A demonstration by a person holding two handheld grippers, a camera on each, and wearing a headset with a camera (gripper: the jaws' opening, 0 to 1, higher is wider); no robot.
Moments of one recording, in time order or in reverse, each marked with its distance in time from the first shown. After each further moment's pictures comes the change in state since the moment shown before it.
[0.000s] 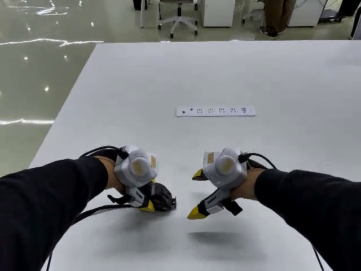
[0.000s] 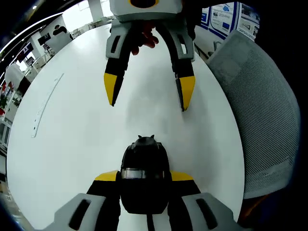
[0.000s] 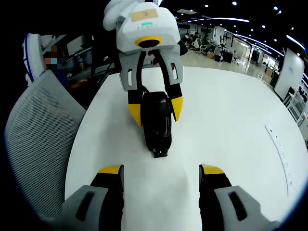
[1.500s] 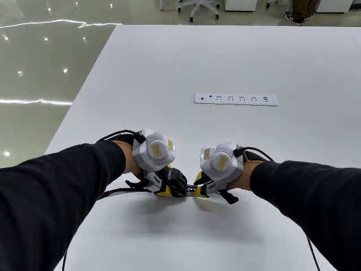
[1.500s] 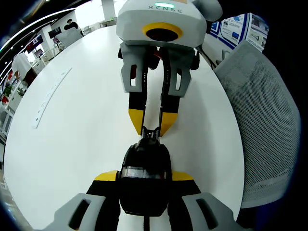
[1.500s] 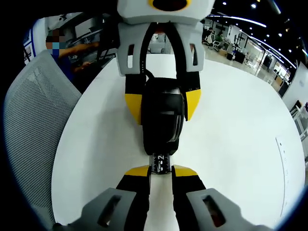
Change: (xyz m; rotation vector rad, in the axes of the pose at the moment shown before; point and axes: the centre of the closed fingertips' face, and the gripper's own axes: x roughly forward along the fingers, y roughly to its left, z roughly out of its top) left arm 0.005 0.003 0.000 -0.085 -0.024 0.024; right arm 0.036 0.001 -0.007 -0.111 0.101 0.038
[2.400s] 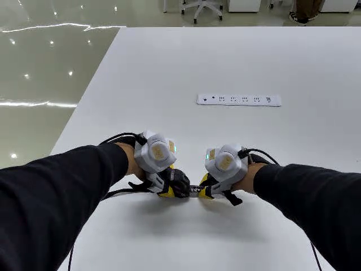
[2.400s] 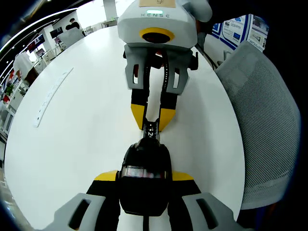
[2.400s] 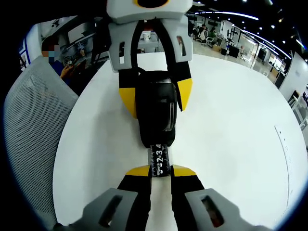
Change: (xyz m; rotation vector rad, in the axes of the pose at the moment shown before) left arm 0.000 0.000 0.000 -0.009 -0.002 0.013; right arm -0.005 -0.003 -0.011 0.064 0.000 -0.018
